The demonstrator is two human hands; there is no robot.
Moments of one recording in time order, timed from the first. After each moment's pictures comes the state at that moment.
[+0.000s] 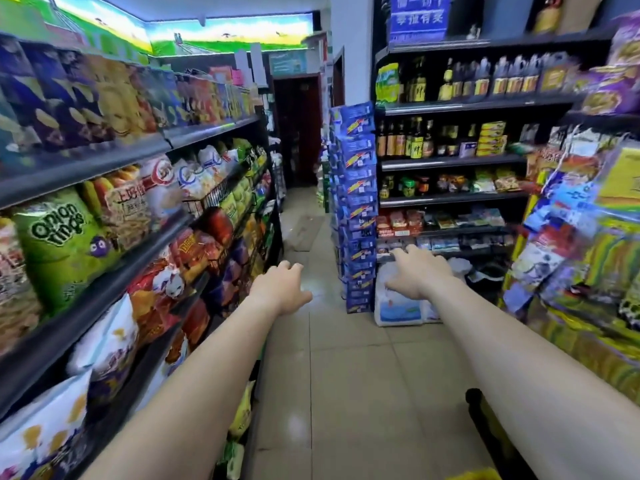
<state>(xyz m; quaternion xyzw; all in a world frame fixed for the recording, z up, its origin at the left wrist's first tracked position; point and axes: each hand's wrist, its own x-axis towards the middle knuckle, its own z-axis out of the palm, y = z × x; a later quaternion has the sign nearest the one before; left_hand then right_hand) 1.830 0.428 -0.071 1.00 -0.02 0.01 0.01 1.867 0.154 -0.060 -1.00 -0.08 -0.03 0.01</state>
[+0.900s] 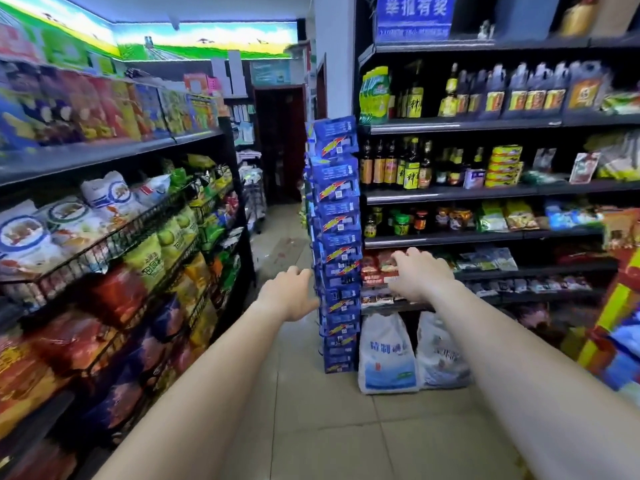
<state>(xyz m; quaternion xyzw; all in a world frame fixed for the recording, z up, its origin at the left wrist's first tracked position) 2.304 0.320 -0.074 1.00 -0.06 0.02 0.04 2.315 0.061 -0.042 -1.00 -0.06 -0.05 0.01</state>
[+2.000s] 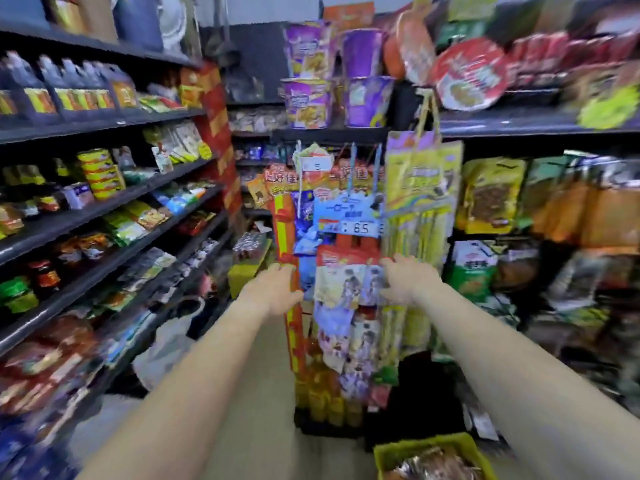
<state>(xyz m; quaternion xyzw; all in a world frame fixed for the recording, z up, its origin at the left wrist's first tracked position) 2.347 0.044 -0.084 0.73 -0.67 -0.06 0.08 2.077 -0.024 -0.072 -0.83 0.56 0.02 -0.02</state>
